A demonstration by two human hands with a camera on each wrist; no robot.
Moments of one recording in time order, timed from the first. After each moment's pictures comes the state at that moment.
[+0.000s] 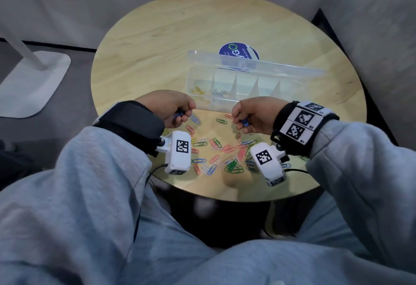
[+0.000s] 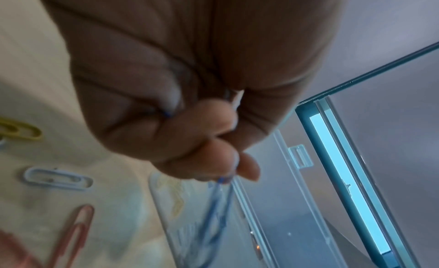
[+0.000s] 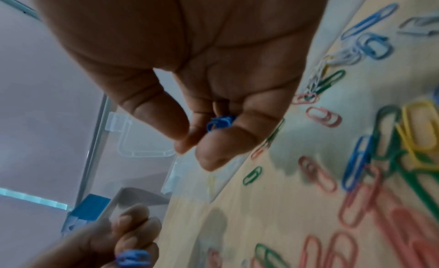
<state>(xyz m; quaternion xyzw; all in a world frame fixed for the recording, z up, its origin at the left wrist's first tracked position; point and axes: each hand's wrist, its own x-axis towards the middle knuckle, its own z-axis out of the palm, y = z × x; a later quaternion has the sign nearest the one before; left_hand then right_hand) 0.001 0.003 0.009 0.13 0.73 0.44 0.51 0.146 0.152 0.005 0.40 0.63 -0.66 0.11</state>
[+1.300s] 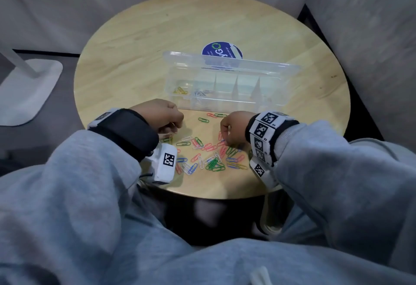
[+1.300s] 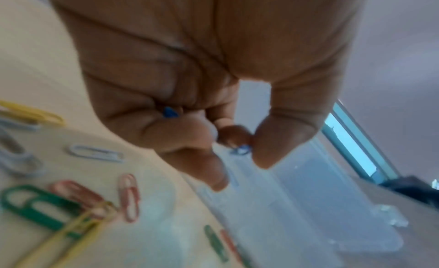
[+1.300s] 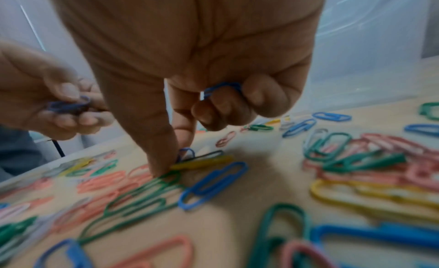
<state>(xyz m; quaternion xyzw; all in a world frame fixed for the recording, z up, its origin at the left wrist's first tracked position) 0.023 0.014 0.001 0.22 0.81 0.29 0.46 0.162 0.153 -0.015 0.24 0.92 -0.16 0.27</state>
